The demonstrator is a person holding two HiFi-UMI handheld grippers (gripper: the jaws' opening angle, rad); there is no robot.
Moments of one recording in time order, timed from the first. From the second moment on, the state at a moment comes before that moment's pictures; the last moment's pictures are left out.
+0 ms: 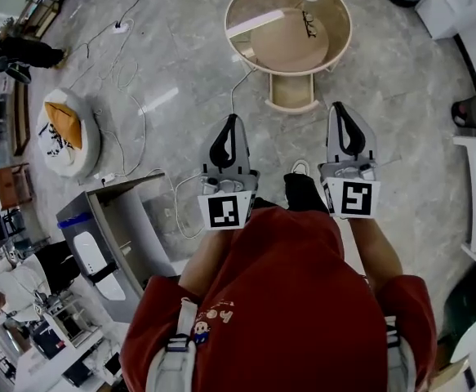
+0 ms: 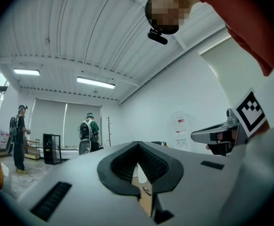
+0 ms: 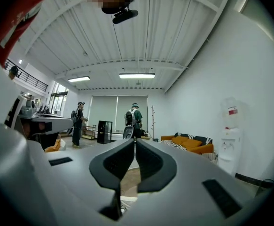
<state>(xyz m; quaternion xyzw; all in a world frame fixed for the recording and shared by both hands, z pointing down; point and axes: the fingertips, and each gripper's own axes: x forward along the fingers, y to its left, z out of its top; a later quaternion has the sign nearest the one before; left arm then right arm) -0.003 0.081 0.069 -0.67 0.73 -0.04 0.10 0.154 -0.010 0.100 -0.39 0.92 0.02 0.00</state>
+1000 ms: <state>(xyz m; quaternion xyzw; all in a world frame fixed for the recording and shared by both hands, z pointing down) -0.094 -0.056 0.109 -0.80 0.60 -0.07 0.06 0.085 -0.075 0.096 -0.57 0.82 0.01 0.00</state>
